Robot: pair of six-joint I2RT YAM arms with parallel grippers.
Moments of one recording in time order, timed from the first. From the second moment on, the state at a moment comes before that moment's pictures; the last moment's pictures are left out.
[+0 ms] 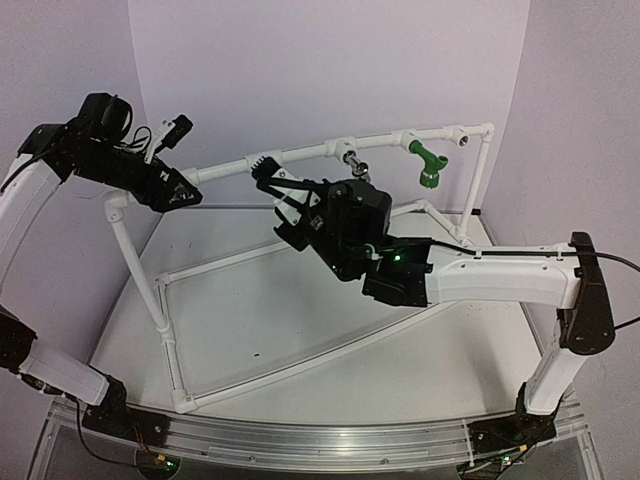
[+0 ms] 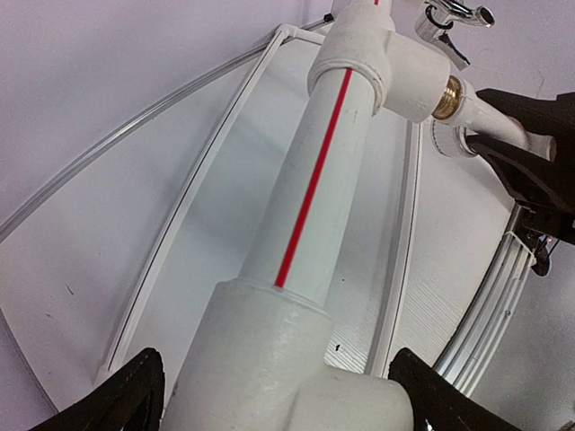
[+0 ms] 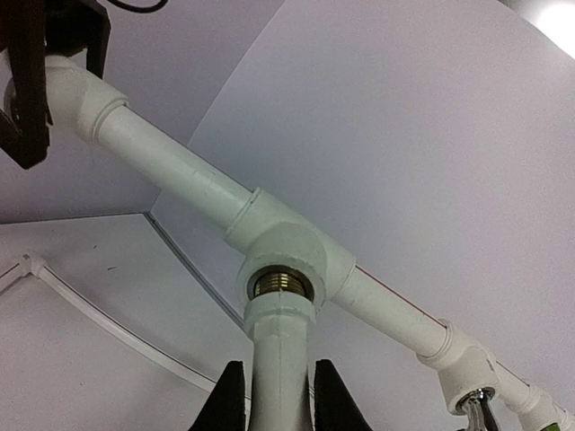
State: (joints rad) left arm -0.35 1.34 1.75 -1.15 0.47 0.26; right arm 1.19 1.78 1.48 0.37 0.63 -0.66
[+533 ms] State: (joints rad) left arm -0.34 1.34 1.74 -1.14 0.46 0.26; right arm 1.21 1.80 1.60 0.24 0.65 -0.60
